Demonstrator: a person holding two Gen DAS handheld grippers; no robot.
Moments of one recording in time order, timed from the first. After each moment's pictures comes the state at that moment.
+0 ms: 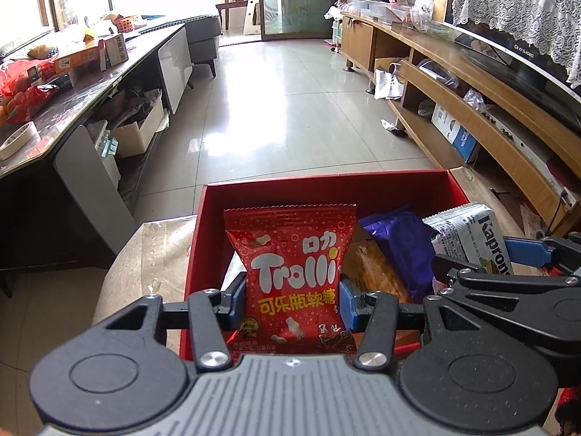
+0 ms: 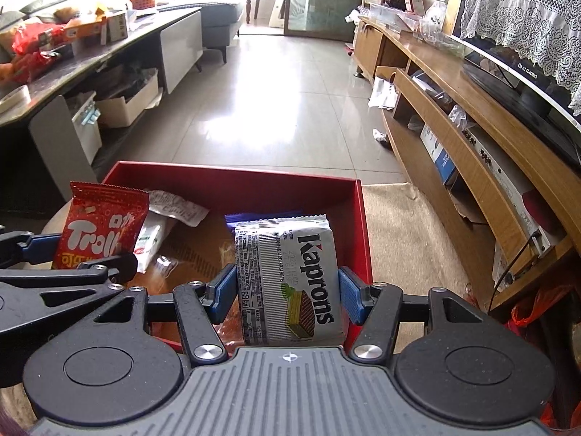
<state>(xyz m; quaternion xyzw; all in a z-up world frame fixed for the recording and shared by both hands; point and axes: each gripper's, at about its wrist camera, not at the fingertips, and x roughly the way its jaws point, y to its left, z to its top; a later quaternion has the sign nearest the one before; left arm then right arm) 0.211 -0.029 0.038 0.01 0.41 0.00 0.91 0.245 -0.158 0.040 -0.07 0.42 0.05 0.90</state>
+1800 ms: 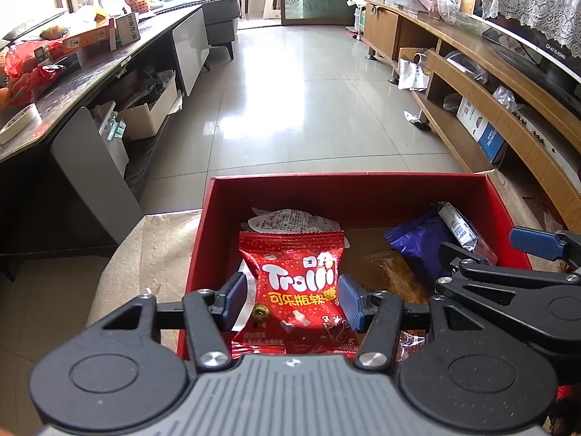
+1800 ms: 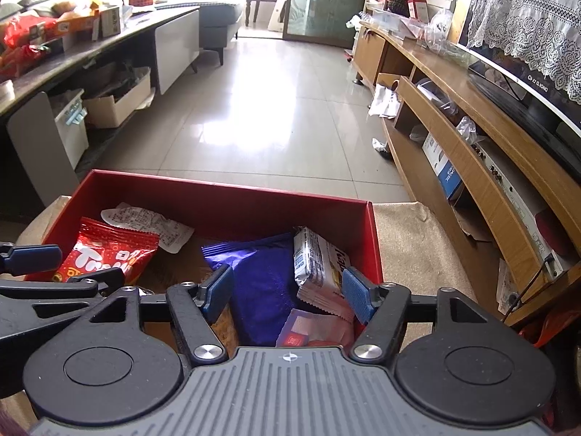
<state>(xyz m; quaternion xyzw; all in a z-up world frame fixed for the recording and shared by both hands) 0.244 -0.025 0.021 0.00 0.43 0.03 0.90 0.274 -0.146 0.021 -0.08 0.41 0.04 0.91</state>
